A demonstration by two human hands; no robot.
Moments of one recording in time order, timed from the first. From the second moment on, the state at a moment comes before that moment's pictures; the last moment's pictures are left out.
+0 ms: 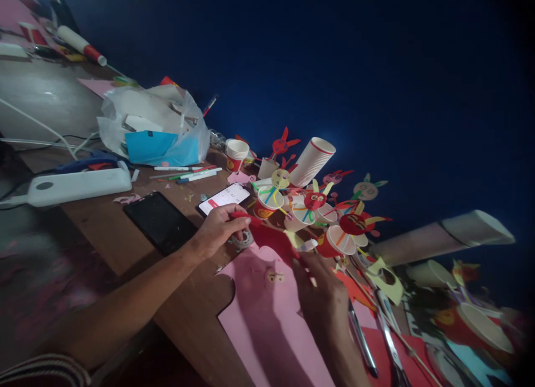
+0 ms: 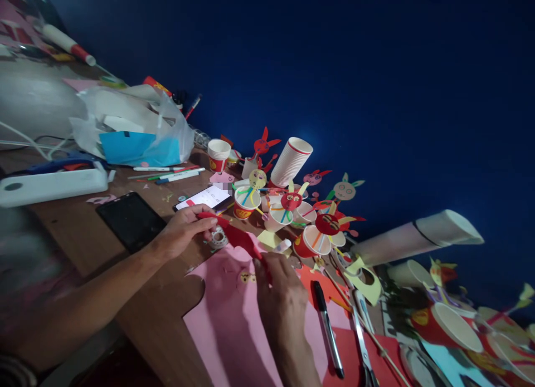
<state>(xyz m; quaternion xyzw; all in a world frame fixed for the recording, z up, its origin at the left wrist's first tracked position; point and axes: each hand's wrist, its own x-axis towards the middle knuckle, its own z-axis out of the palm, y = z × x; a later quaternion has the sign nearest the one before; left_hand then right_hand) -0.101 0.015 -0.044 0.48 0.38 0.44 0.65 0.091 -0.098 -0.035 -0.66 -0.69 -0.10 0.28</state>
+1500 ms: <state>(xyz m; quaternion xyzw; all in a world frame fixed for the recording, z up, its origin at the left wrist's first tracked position) -0.072 -0.072 -0.062 0.93 0.19 0.04 0.31 0.111 -0.087 -0.088 -0.64 -0.76 0.00 0.11</state>
